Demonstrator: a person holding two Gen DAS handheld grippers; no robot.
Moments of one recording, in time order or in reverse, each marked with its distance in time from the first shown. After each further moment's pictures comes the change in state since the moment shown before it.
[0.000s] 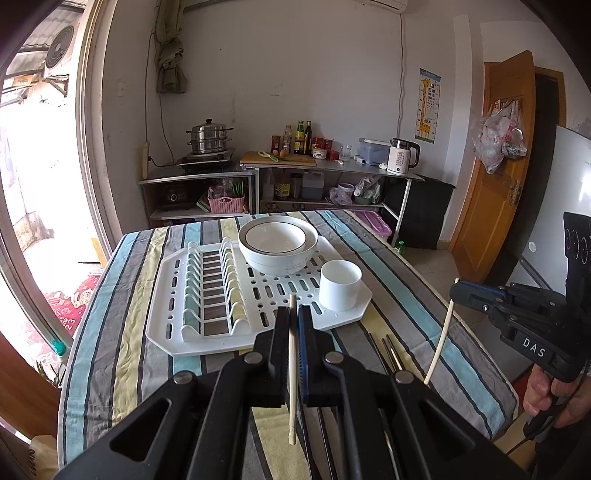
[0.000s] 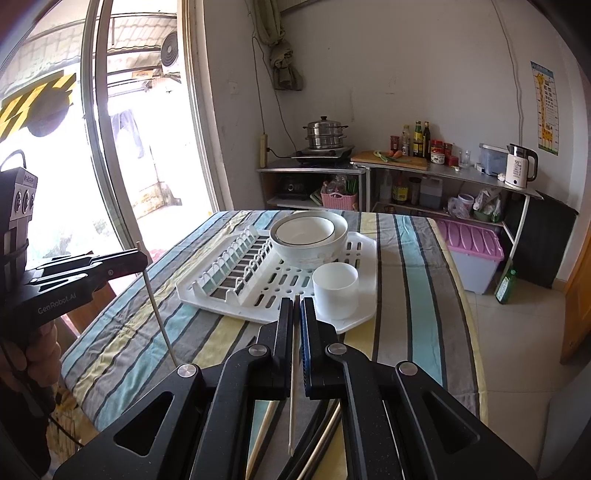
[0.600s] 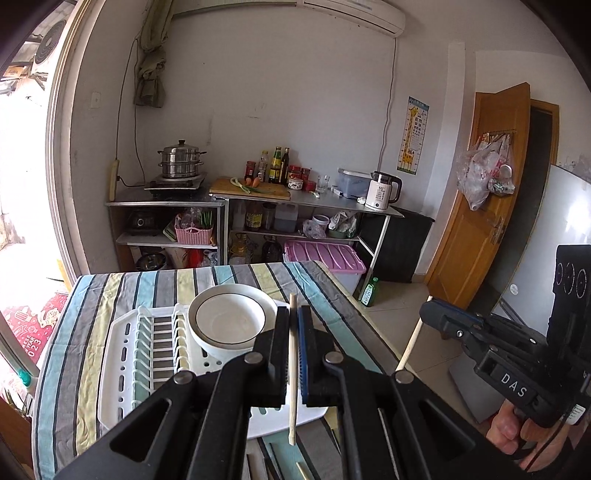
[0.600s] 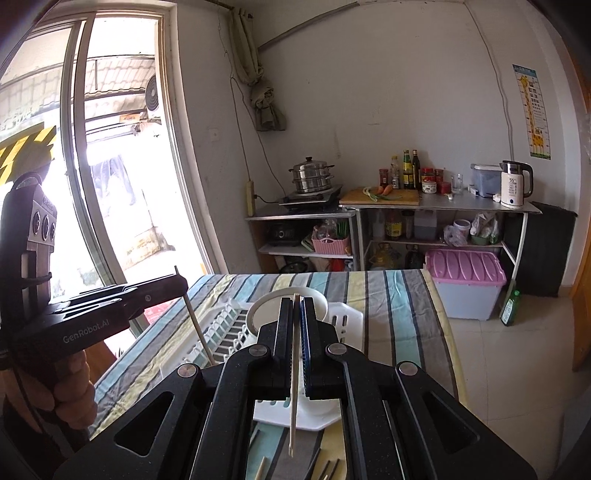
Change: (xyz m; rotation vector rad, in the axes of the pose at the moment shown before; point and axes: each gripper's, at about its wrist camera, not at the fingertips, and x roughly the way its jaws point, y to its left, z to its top) left arm 0.065 -0.021 0.104 -0.043 -0.086 -0.116; right arm 0.032 -0.048 0.092 0.080 -0.147 0.004
